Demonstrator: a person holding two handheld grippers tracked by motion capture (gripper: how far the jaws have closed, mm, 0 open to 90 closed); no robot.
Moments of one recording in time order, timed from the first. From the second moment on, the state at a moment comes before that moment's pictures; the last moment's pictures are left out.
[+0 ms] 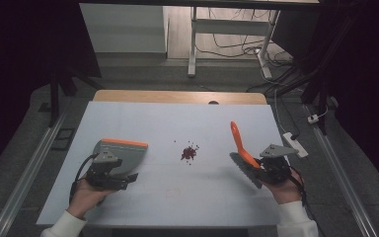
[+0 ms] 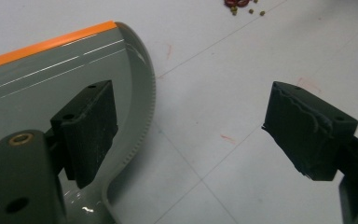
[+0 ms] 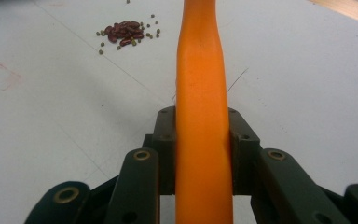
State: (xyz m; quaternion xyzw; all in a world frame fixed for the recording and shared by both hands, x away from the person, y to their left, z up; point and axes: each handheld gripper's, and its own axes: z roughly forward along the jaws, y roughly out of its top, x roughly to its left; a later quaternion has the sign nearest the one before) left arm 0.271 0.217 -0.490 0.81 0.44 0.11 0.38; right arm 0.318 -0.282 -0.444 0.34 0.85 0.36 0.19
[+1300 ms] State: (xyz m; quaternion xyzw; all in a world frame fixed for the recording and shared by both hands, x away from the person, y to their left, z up) left arm 0.275 0.194 -0.451 0.82 0.46 0.08 0.34; right arm 0.317 -0.280 -0.438 0.33 0.85 0.37 0.19
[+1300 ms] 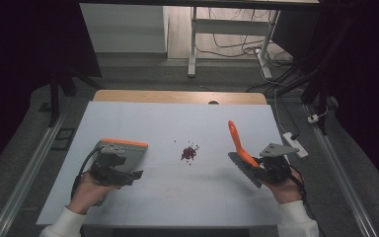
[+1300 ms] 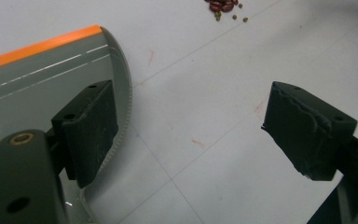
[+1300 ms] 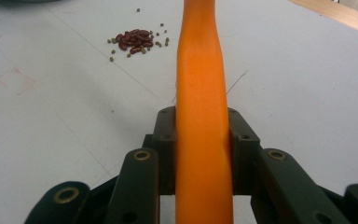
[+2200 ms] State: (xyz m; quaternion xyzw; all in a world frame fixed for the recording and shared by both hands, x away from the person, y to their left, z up) left arm 0.273 0.220 -0.460 0.78 0.53 0.10 0.32; right arm 0.316 -0.275 -0.441 0.33 0.85 0.36 0.19
